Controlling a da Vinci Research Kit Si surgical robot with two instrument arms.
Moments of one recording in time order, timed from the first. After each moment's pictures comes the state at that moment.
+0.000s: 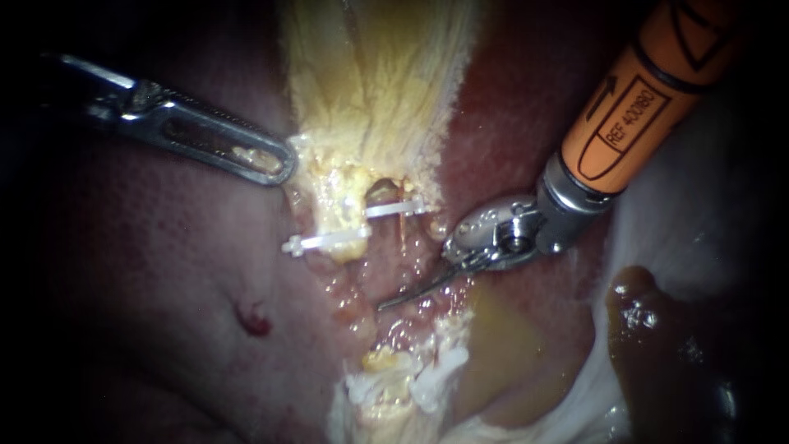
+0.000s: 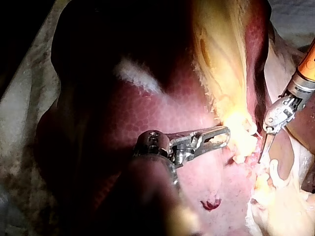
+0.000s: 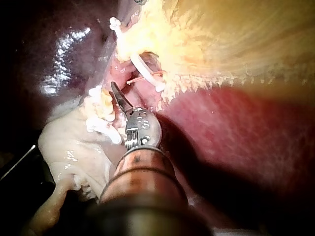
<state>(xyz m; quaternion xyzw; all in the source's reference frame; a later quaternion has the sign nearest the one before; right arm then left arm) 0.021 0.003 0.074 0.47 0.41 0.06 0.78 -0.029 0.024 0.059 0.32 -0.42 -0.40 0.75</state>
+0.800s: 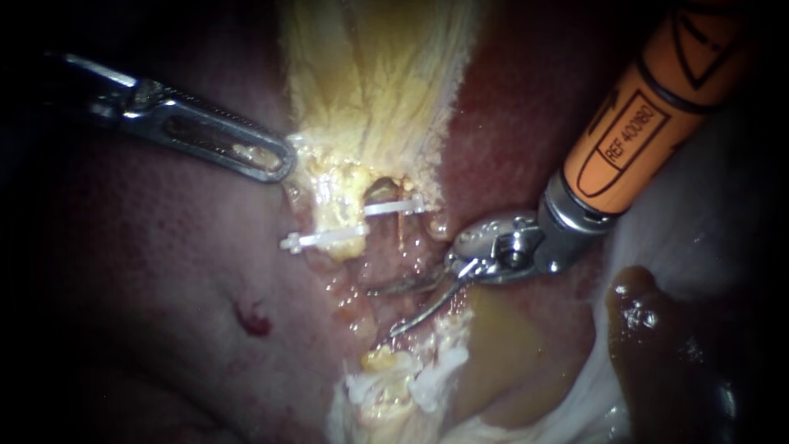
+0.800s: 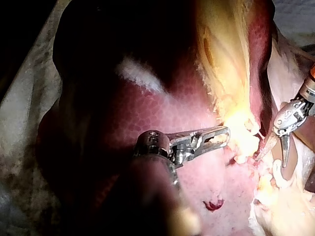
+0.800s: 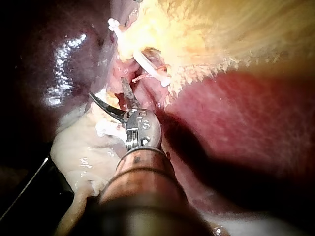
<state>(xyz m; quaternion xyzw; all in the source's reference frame) 0.021 0.002 0.072 0.43 0.44 0.16 0.77 -0.029 0.024 0.060 0.32 -0.42 -0.40 0.75</state>
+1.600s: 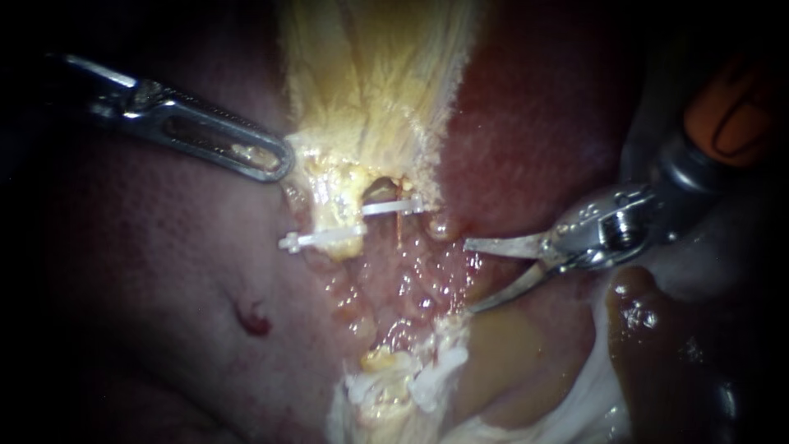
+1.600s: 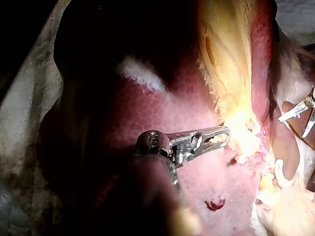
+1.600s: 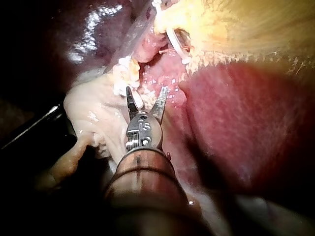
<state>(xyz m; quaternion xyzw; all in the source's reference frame) 0.012 0.005 0.063 0.18 0.36 0.12 0.91 -0.029 0.024 0.060 0.32 -0.42 -0.40 0.75</state>
